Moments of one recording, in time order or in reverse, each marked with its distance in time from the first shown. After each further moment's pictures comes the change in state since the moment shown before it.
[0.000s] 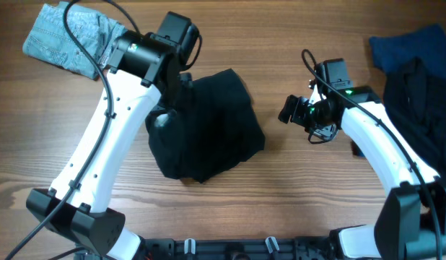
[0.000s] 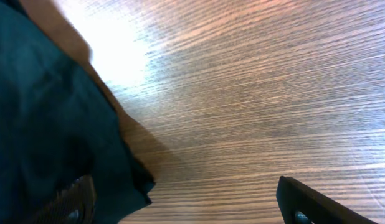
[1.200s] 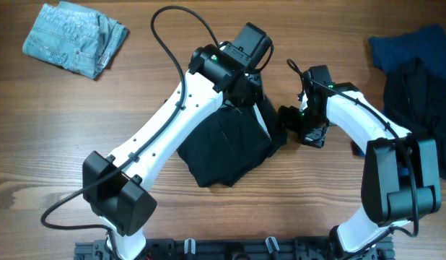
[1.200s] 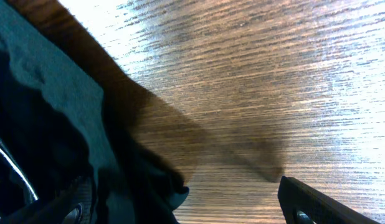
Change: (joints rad) left arm -0.241 0.189 0.002 0.397 0.165 -0.182; right arm 0.000 0.221 0.000 0.020 -0.050 -0.040
